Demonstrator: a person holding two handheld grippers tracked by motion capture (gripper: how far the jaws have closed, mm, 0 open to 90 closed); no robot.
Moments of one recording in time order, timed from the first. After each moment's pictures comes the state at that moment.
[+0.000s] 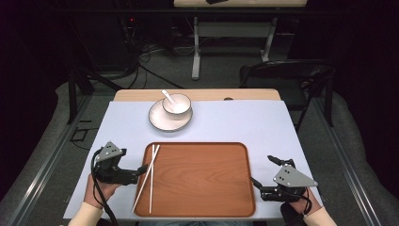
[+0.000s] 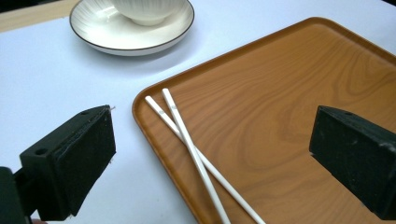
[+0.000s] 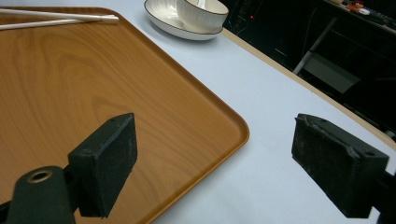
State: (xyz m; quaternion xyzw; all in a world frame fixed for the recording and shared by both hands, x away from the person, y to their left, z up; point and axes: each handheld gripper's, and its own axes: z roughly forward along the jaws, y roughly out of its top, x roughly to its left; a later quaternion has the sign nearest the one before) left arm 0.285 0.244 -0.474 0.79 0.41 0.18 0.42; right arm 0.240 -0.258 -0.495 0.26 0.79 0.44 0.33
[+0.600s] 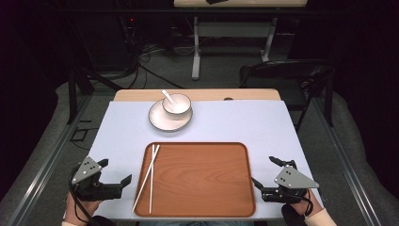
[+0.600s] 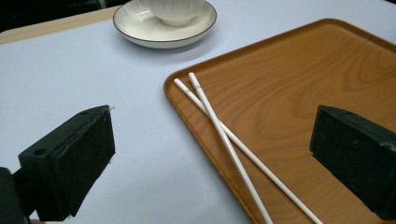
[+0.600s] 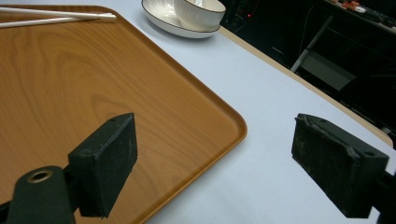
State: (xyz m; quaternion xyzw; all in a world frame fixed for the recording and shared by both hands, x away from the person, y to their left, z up) left arm 0.242 0.278 -0.481 0.76 0.43 0.22 0.43; right arm 0.237 -0.260 -0.495 0.27 0.79 0.44 0.33
